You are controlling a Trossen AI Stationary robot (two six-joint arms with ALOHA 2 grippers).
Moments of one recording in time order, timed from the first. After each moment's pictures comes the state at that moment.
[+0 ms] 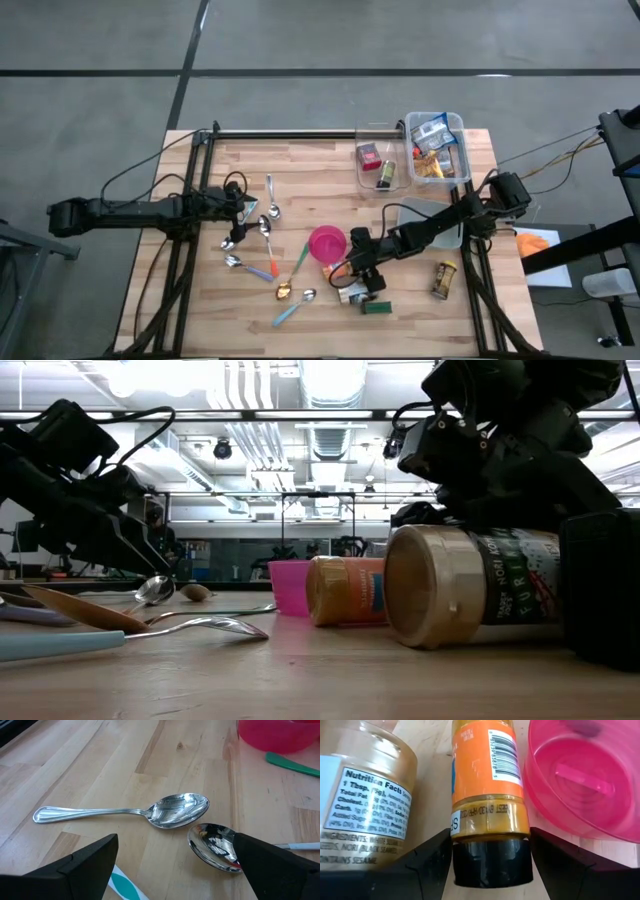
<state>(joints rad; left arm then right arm) 0.25 0.63 0.00 0.02 0.00 0.05 0.29 1.75 0.77 0.11 0.03 0.06</state>
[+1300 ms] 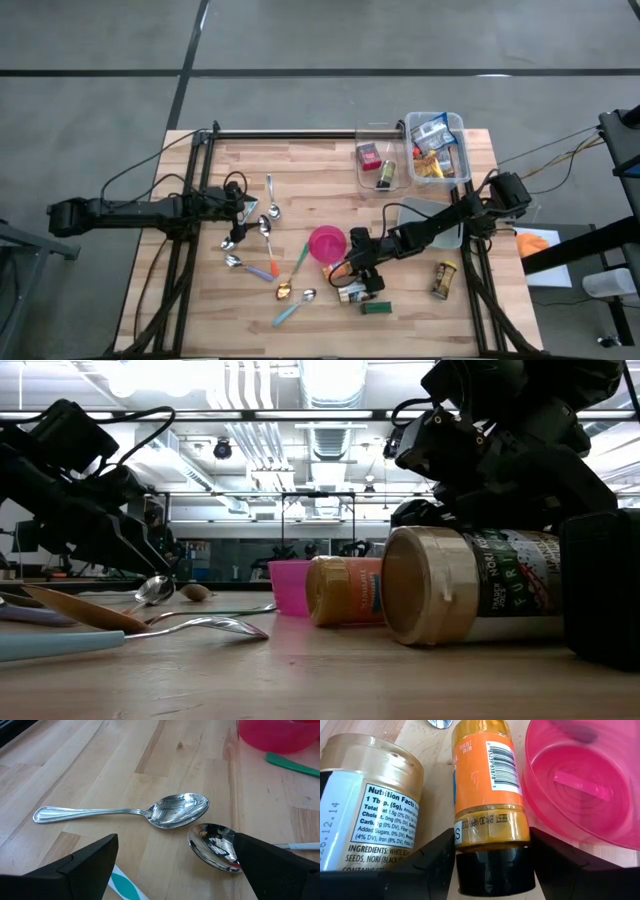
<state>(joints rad) 0.25 0.63 0.00 0.02 0.00 0.05 0.29 1.75 0.77 0.13 0.02 0.08</state>
